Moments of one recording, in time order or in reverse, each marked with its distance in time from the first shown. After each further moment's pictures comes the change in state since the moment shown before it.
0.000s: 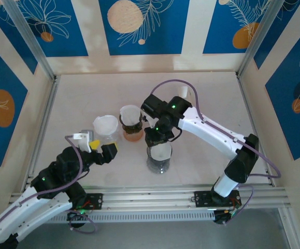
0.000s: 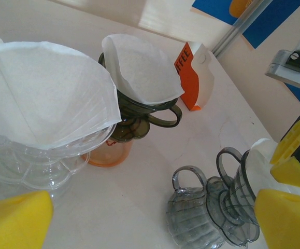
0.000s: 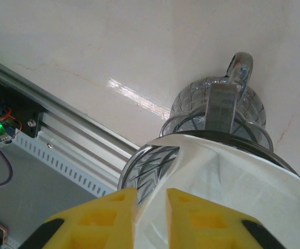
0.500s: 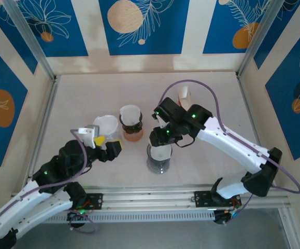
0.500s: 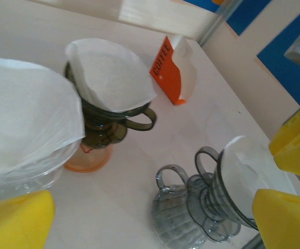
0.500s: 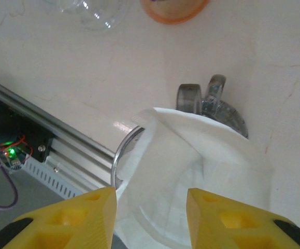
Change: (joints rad) left arm 0.000 0.146 0.095 0.036 0.097 0.049; right arm 0.000 -0.230 -0.172 0.145 0.104 0.068
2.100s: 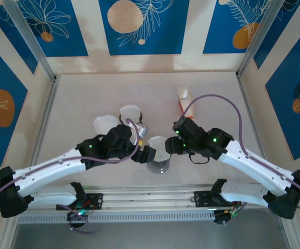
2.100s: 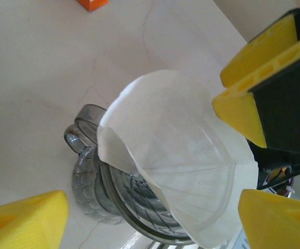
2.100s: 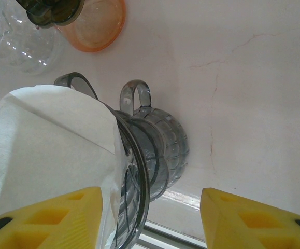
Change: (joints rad) left arm -0.177 0.586 0.234 0.085 0.205 0.079; right arm 0.008 -0.331 -0.410 0.184 0.217 0.166
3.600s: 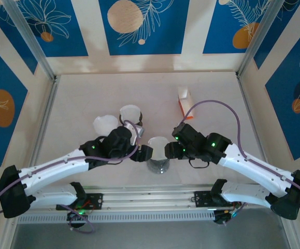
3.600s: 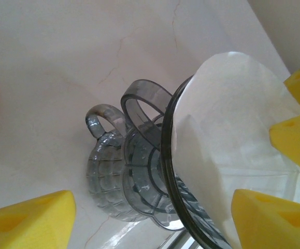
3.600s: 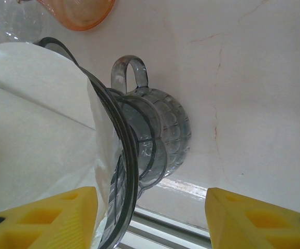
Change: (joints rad) left arm 0.056 0.011 -0.107 0.081 0.028 -0.086; right arm 0.034 -0.032 -0.085 0.029 -0.014 0.064
